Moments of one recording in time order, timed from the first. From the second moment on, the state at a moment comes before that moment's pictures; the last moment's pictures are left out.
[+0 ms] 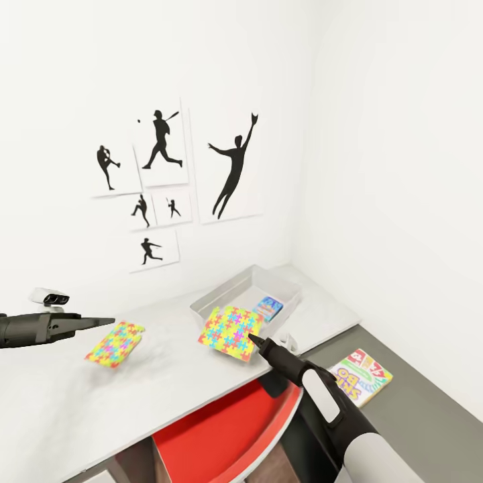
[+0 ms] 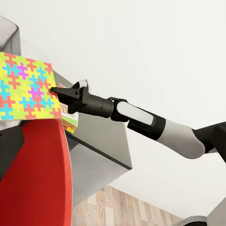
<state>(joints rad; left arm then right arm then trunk) -0.57 0.71 0.01 -1.22 0.52 0.95 -1.57 -0.58 0.08 0.15 -0.73 -0.83 0.35 0.40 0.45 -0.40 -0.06</state>
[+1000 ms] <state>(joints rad) -0.57 0.71 0.01 -1.22 0.52 0.95 -1.57 -0.58 0.08 0.15 -0.73 -0.83 0.35 0.40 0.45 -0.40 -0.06</state>
